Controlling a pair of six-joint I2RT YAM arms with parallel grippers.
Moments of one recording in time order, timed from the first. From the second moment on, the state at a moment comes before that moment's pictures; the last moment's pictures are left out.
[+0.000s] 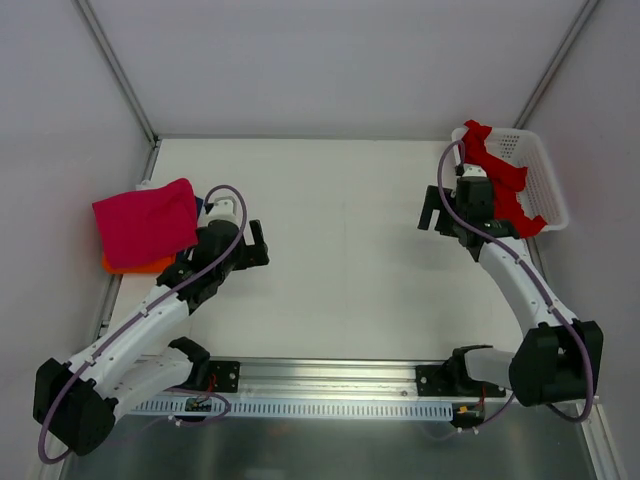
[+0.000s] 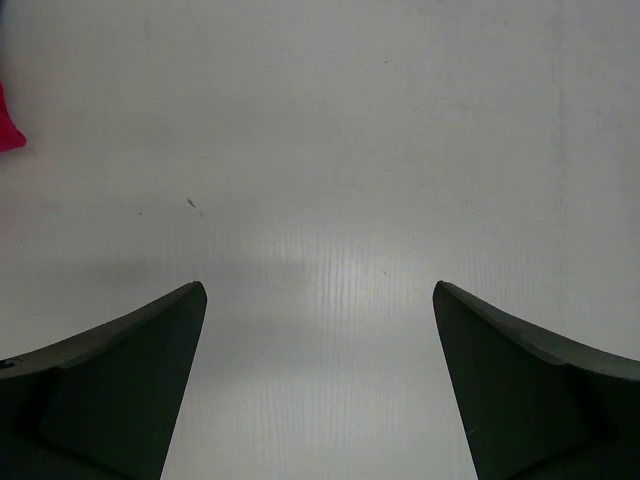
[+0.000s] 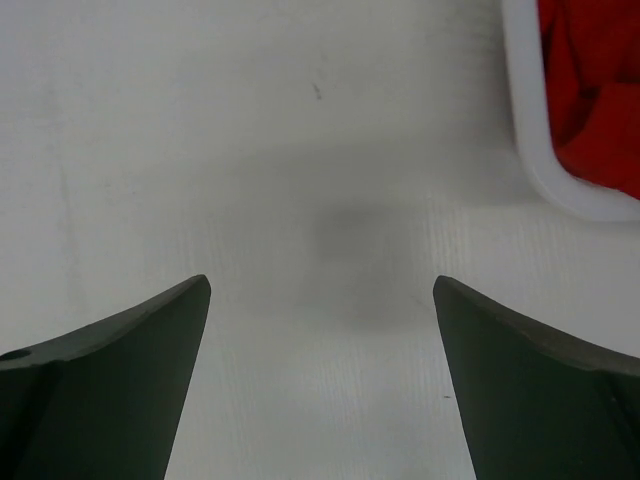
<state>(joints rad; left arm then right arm) -0.52 0.89 0.66 -0.38 -0.31 -0.48 0.16 1.22 0.95 -0.44 0.05 0.25</state>
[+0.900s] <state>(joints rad) -0.52 0.89 0.61 -0.37 -0.30 -0.47 -0.16 1.69 1.47 -0.64 0.37 0.21</state>
